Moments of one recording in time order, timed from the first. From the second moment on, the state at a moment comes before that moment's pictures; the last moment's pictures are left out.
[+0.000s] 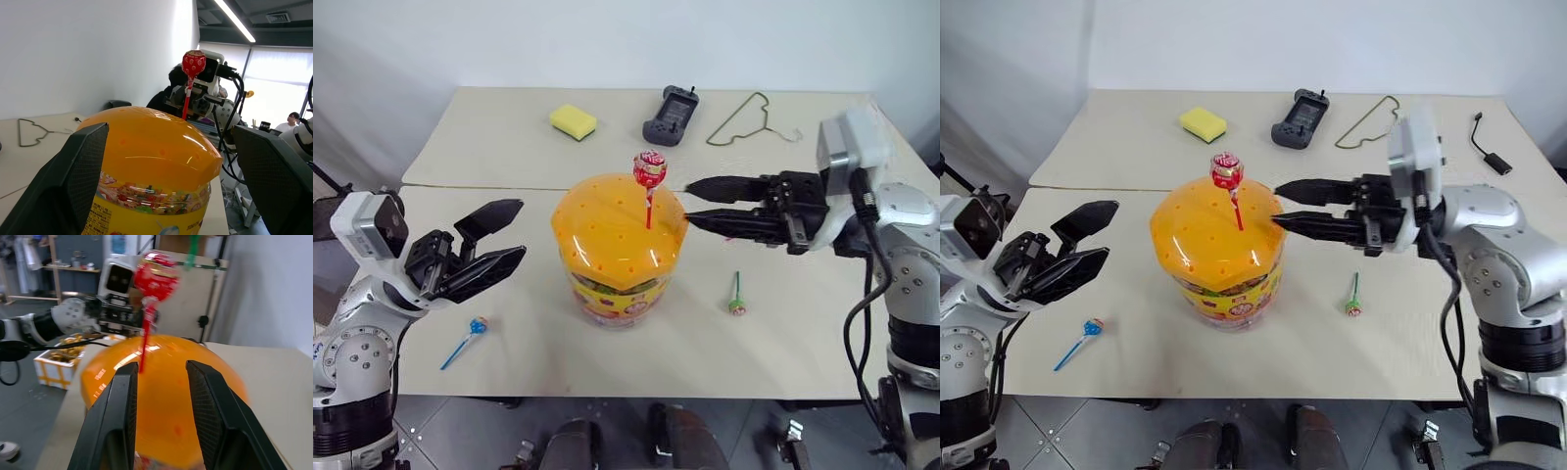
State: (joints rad) left arm -0.23 0.63 0.44 -0.26 -1.12 0.54 -1.05; right arm -0.72 -0.71 -0.05 -0.31 0.86 0.60 1.10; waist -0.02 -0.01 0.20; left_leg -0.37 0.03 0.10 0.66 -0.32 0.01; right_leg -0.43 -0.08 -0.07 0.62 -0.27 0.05
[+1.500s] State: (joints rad) left arm -0.23 0.78 0.40 -0.32 -1.03 0.51 -1.23; right arm -0.26 -1.12 -0.14 0.28 0.34 0.28 1.11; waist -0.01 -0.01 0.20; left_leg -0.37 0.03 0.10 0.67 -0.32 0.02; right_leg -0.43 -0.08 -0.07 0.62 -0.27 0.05
